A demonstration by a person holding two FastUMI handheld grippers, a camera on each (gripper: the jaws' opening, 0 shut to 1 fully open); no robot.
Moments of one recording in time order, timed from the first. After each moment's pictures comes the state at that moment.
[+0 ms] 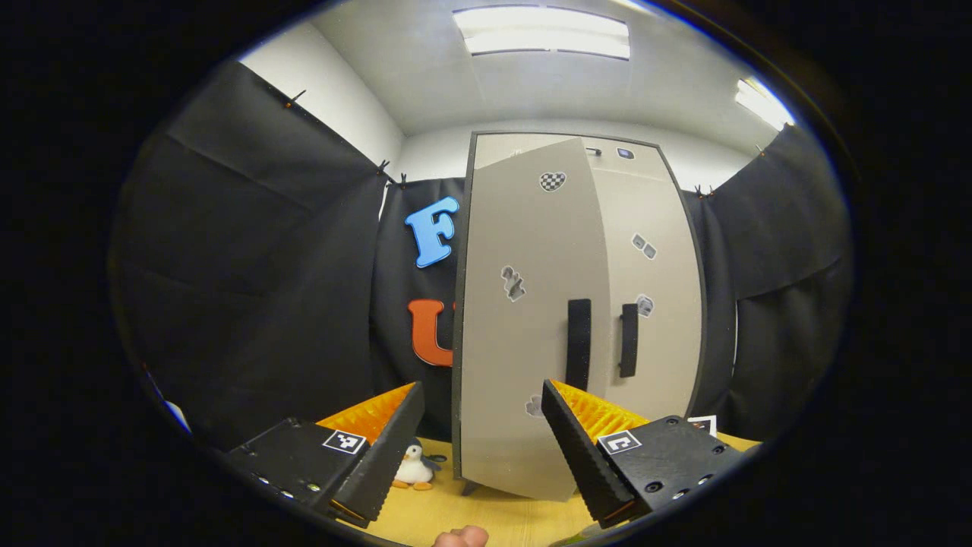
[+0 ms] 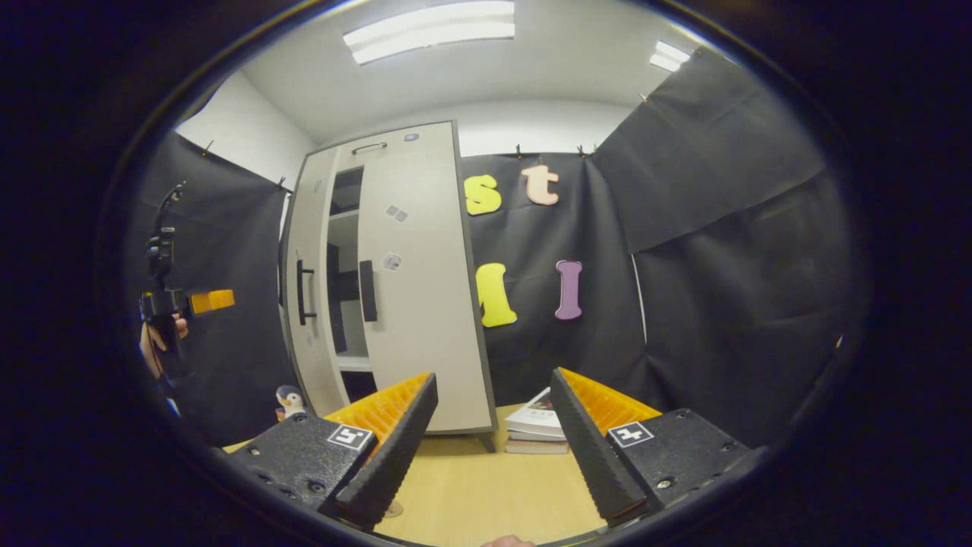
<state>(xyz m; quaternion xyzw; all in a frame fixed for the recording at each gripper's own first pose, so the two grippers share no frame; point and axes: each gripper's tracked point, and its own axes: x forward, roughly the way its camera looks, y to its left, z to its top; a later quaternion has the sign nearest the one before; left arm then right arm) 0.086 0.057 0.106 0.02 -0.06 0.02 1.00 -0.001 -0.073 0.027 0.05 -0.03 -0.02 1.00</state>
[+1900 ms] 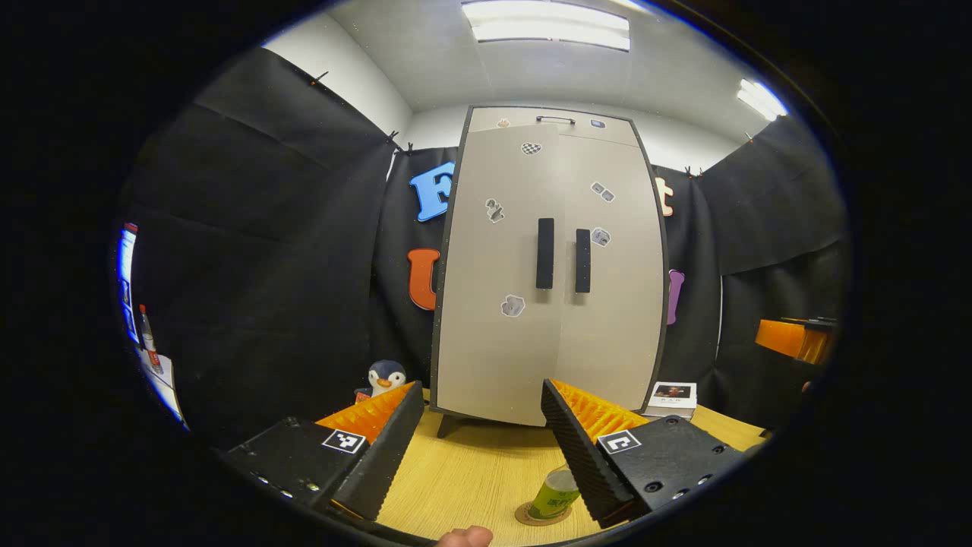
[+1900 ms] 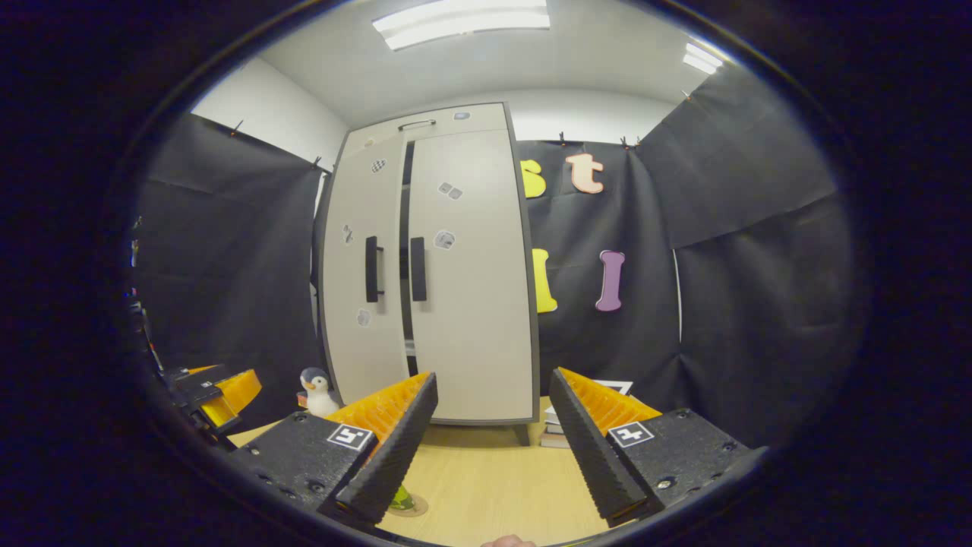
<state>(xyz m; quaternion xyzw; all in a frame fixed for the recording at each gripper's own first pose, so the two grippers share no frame) 0.013 0.009 -0.012 0.01 -0.01 0.03 1.00 0.014 -0.015 -0.003 0.02 0.00 0.02 1.00</state>
